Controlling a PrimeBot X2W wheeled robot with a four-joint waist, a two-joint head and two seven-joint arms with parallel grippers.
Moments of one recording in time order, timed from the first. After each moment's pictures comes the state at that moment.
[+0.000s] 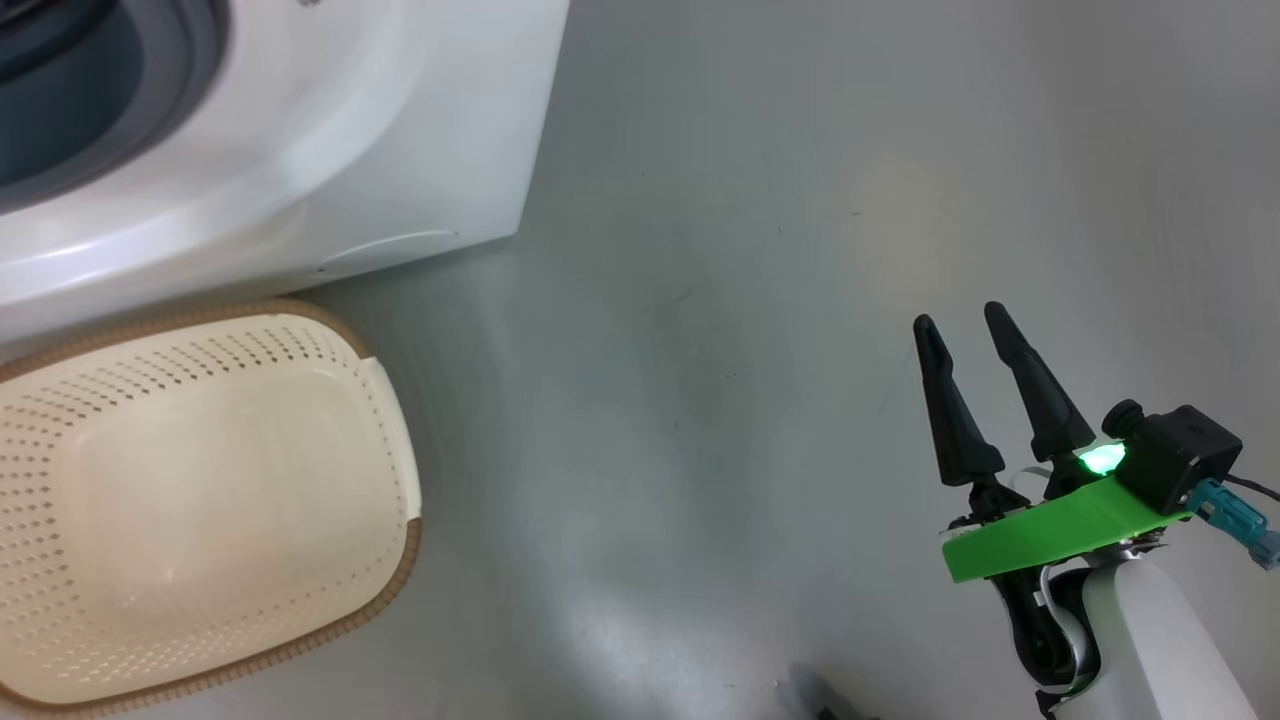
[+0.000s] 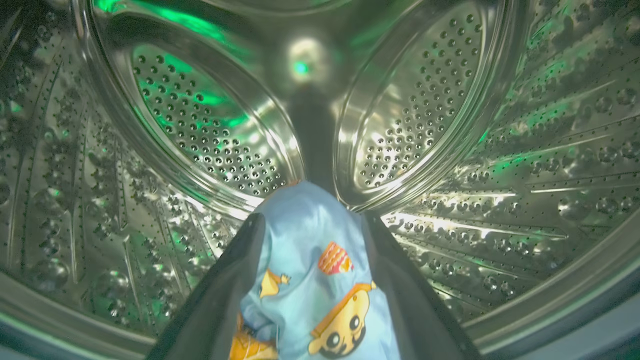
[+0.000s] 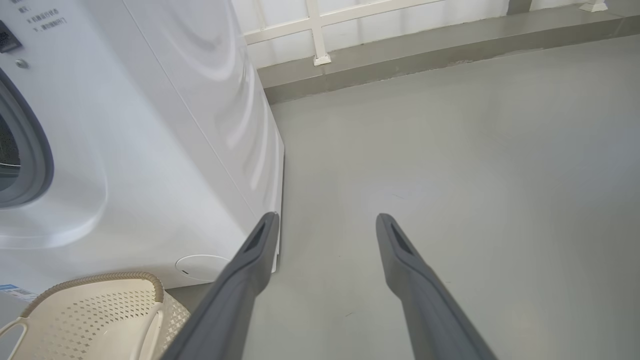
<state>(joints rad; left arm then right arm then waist) -1.13 0.38 0.01 0.81 -0.33 -0.13 -0.26 -0.29 -0.11 0.10 0.14 0.42 0.13 -0.25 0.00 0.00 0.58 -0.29</state>
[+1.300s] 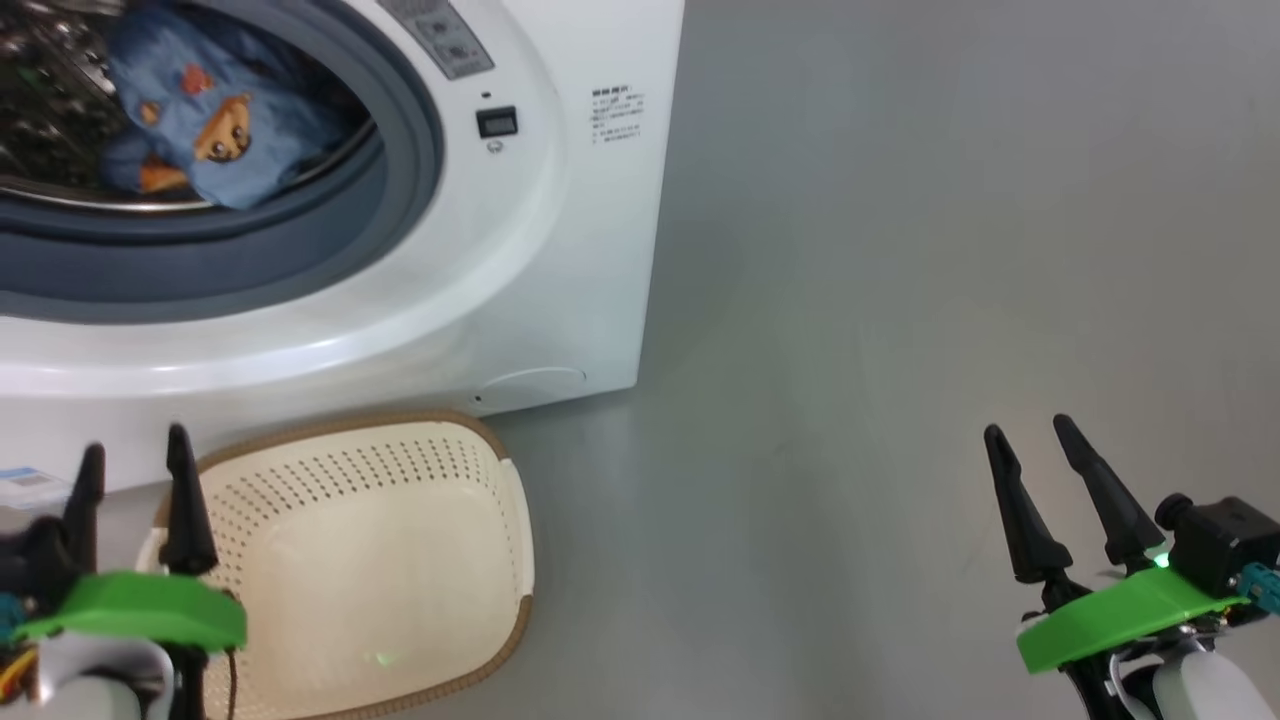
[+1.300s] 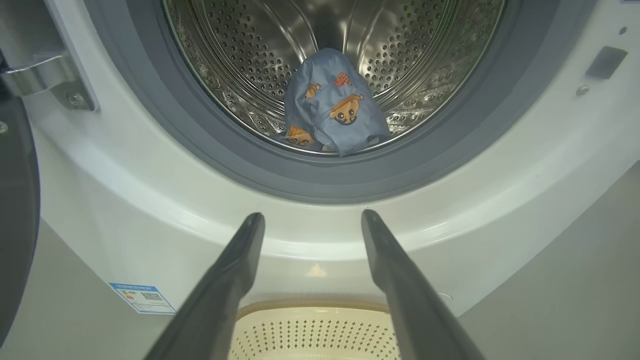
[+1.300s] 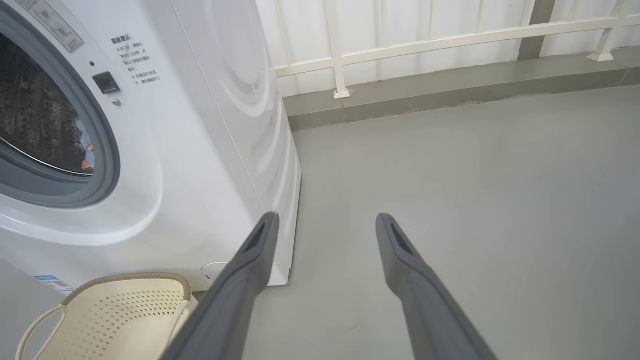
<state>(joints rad) -0.29 0.13 0.16 0.41 -0.25 -0.13 -0.26 -0.15 -0.22 0.06 0.19 0.42 0.13 -0.25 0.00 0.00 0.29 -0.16</state>
